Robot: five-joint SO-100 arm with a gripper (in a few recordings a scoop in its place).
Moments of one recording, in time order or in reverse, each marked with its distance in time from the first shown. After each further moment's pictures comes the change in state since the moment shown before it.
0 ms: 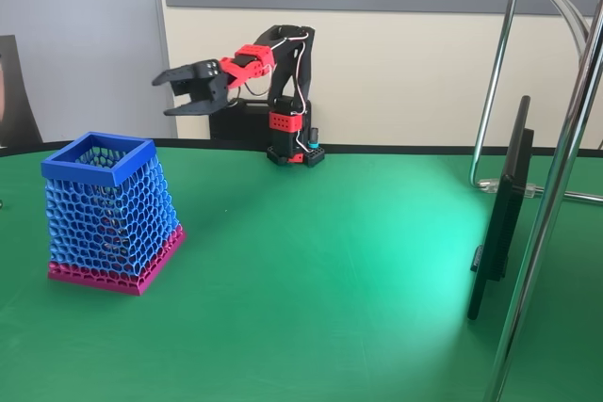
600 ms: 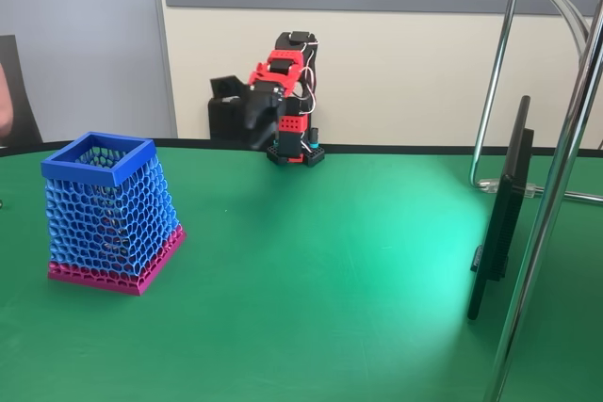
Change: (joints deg) arm -18.4 25.2 21.3 19.3 -12.0
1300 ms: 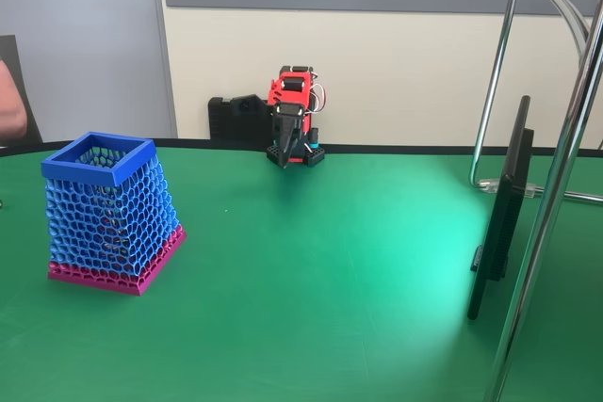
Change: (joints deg) arm -6.8 42.9 29.3 19.8 -4.0
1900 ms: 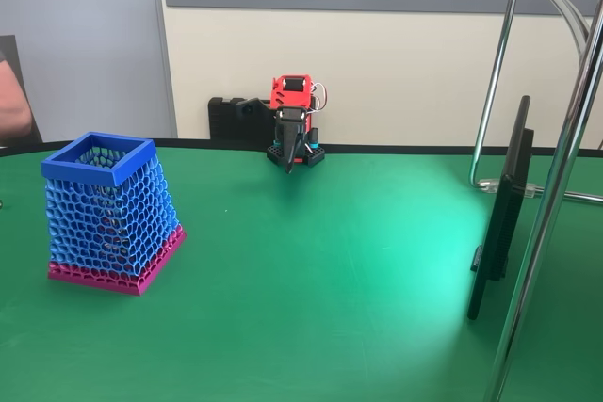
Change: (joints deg) arm -1.4 9.6 0.5 17.7 2.4
